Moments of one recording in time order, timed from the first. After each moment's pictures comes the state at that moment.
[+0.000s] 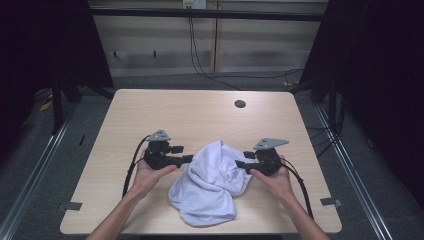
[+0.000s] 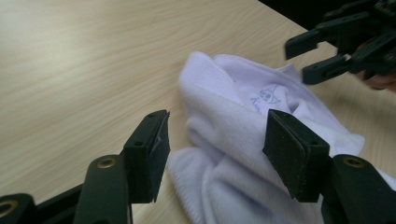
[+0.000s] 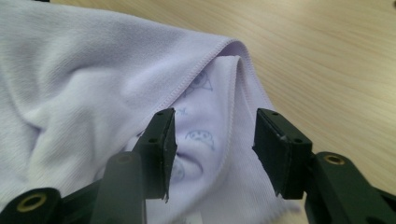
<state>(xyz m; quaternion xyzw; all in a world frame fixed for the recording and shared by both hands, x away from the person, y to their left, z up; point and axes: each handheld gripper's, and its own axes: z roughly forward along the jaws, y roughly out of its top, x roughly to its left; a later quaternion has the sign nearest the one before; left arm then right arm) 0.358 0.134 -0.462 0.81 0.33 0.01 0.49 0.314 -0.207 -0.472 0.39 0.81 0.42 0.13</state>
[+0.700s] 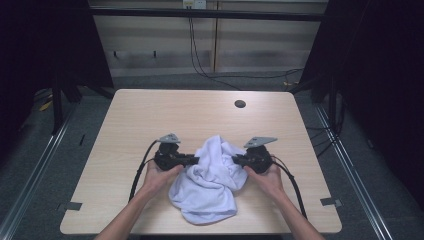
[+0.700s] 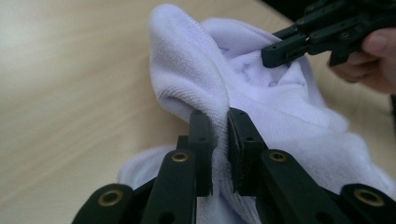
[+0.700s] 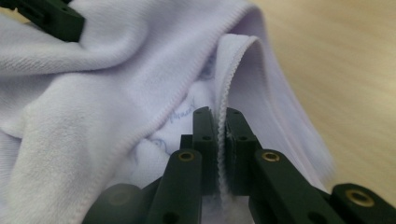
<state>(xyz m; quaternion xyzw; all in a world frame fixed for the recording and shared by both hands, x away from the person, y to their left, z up) 0.361 0.133 -0.468 0.80 0.31 -0.03 0.51 0.324 -0.192 -0.474 0.40 0.81 0.40 0.13</state>
